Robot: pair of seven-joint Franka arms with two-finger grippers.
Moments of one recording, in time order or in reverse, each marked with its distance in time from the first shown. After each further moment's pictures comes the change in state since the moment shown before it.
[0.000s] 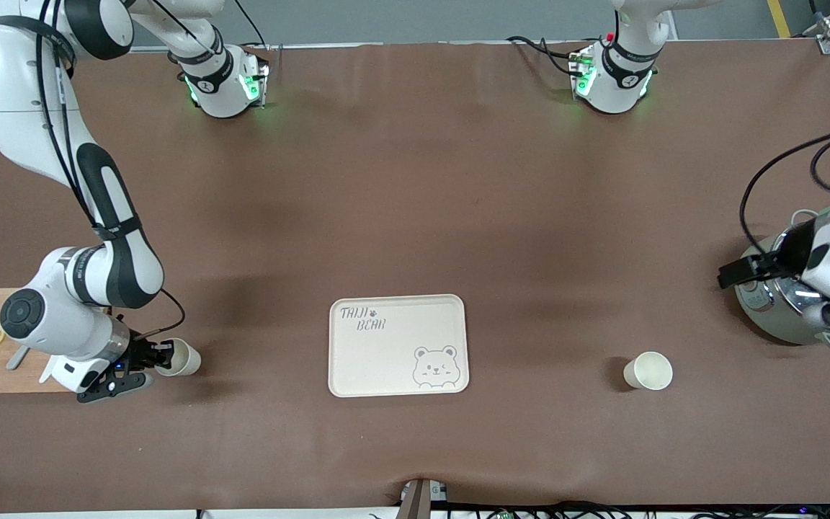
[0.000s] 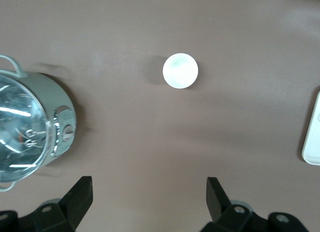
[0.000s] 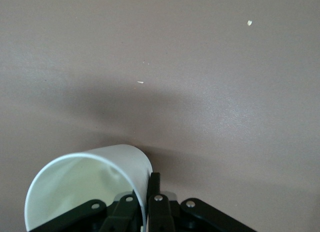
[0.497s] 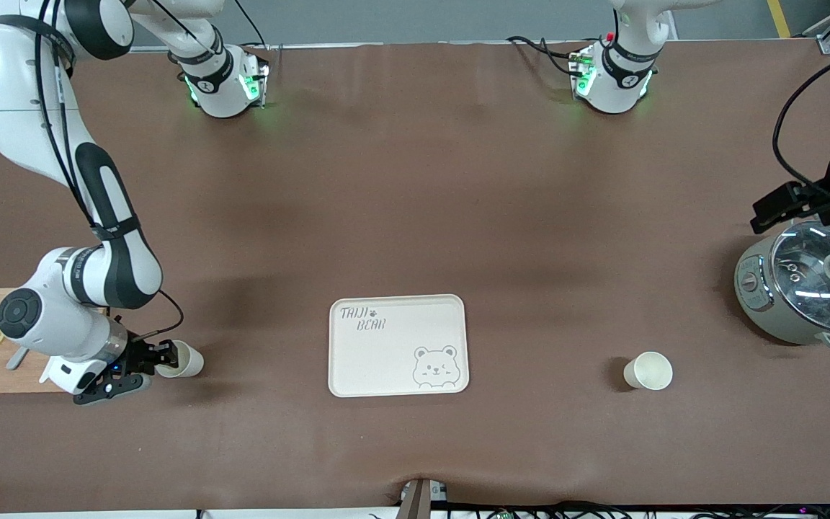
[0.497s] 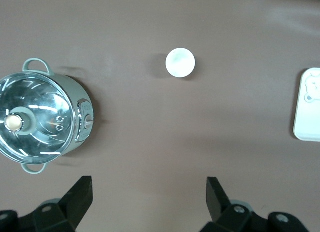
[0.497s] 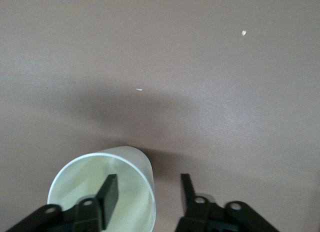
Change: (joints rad) left arm 0.003 -0.174 0.000 -0.048 -0.002 -0.077 0.076; right arm 0.000 0.000 0.000 0.015 0.002 0.004 0.000
